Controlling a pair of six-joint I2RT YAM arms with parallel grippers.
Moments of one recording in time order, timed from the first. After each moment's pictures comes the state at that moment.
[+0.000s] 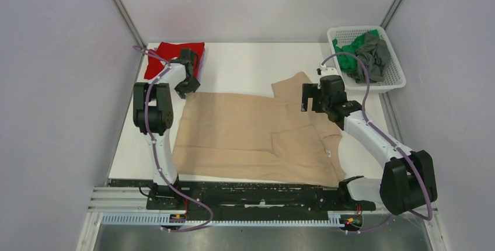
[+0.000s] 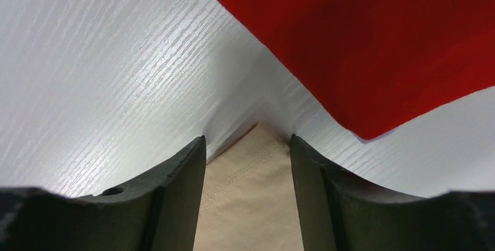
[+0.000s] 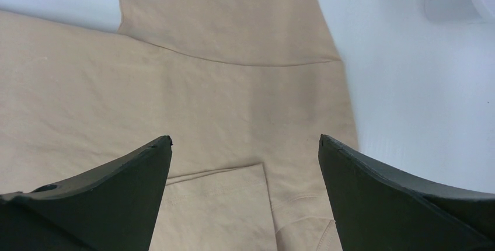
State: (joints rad) left arm -0.07 2.13 1.60 -0.69 -0.37 -0.75; right arm 0.30 1.29 0.85 -0.29 0.16 0.21
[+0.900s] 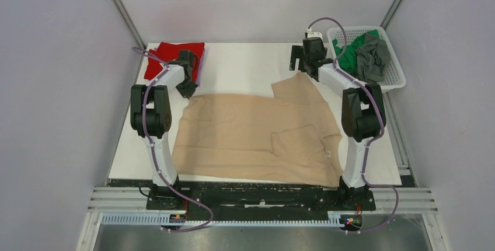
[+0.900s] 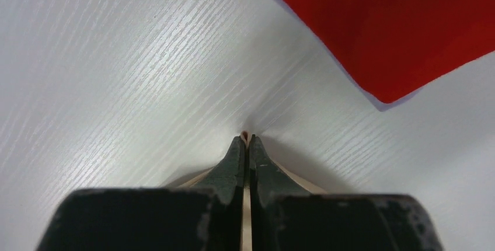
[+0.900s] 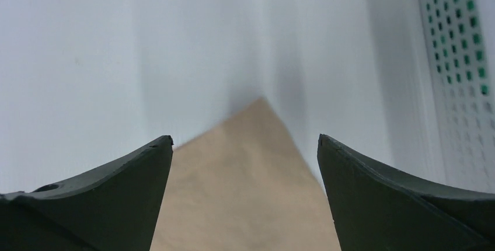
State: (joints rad) left arm -0.07 2.08 1.55 -0.72 -0.34 -0.74; right arm 0.24 1.99 1.51 -0.17 0.25 0.21
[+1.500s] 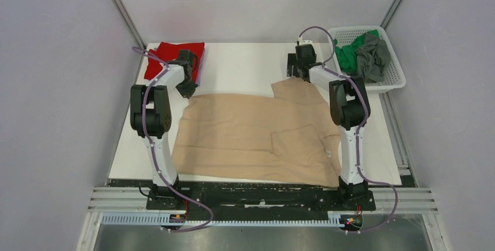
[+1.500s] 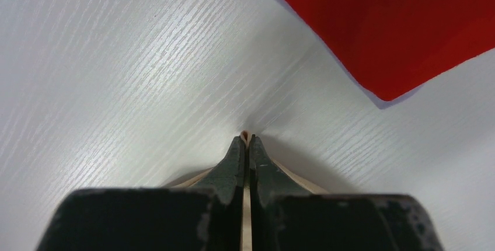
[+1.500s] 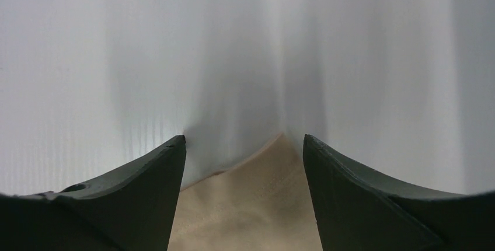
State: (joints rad) left arm -0.07 2.07 1.55 -0.72 -0.34 -0.73; right arm 0.24 2.31 1.71 -0.13 0.24 0.16
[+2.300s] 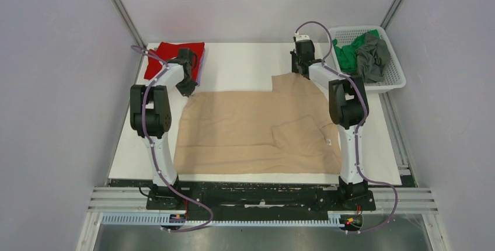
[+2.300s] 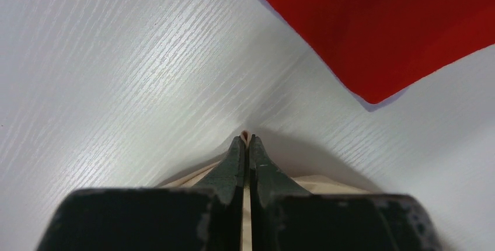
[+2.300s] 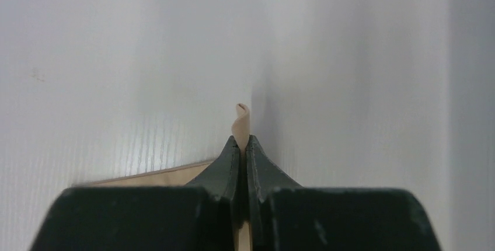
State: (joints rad) left arm -0.07 2.07 1.57 -0.73 -0.34 -0.73; right arm 0.24 2.32 1.74 -0.10 0.20 0.09
